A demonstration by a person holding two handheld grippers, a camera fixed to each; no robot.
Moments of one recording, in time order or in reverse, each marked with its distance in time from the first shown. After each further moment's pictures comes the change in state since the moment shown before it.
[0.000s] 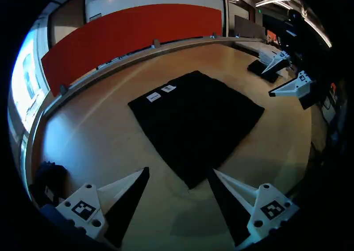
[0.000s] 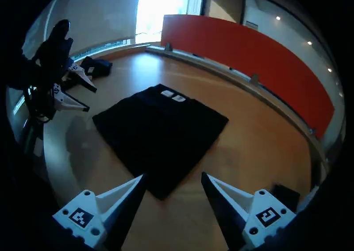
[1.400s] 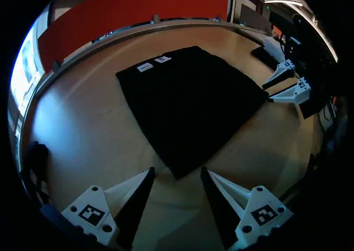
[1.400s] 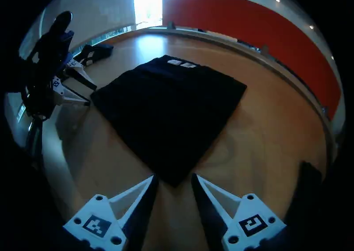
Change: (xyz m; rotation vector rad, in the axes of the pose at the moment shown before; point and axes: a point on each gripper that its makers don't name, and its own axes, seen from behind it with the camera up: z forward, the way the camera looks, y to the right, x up) left arm -0.041 0.024 0.026 -0.043 -0.147 -0.074; right arm -0.053 -0.026 0.031 0.082 -0.121 0.067
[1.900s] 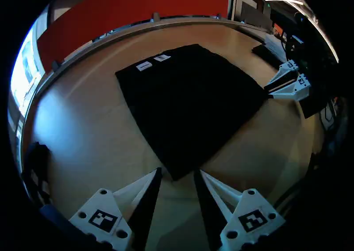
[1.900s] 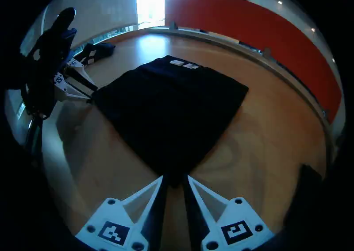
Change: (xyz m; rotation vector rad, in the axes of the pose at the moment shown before) left arm 0.001 0.002 0.000 0.011 -0.020 0.004; right arm 0.002 -0.003 0.001 0.003 0.002 -0.021
